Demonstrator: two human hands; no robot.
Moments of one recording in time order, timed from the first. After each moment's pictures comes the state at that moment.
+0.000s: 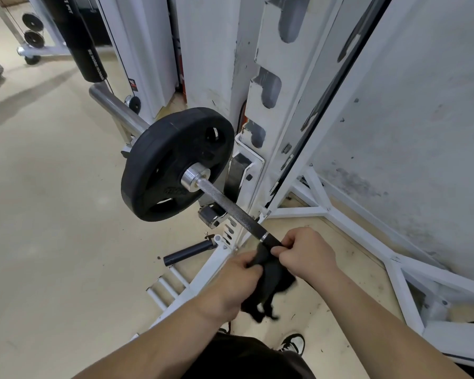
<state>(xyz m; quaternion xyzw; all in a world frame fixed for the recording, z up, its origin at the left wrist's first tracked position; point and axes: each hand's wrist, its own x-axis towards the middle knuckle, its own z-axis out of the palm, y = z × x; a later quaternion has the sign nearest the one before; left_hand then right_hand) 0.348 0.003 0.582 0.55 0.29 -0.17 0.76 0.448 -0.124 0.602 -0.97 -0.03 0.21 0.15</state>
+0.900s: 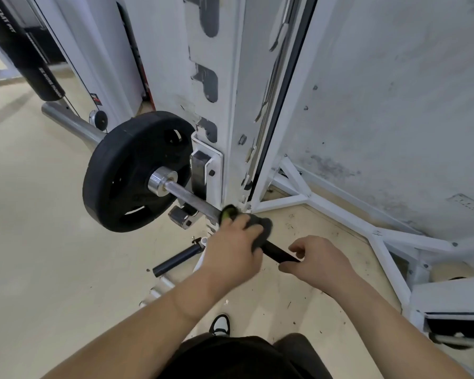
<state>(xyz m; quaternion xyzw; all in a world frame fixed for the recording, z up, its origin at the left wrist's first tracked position) 0.381 -0.004 0.582 0.98 -0.06 -0.02 0.20 0.415 -0.203 0.618 -0.96 -0.03 0.24 0.13</state>
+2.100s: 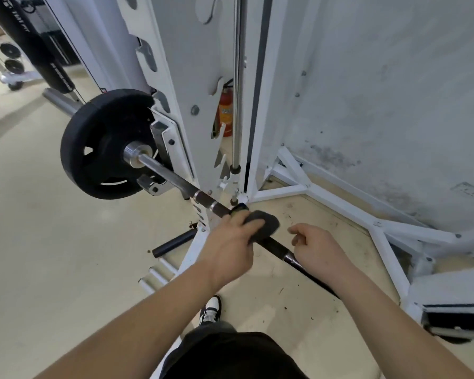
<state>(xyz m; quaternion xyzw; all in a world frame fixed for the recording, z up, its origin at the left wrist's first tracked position) 0.333 -0.122 0.577 0.97 -0.08 0.02 0.23 0.377 -0.327 0.622 -0.94 -0.02 0.22 0.26</state>
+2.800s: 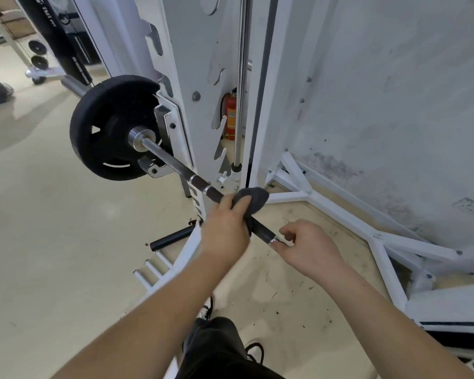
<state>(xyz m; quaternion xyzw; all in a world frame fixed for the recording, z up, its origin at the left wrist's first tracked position) 0.323 -0.165 0.571 0.96 0.12 0.08 0.23 0.351 -0.346 0.624 -0.95 -0.10 0.19 0.23</state>
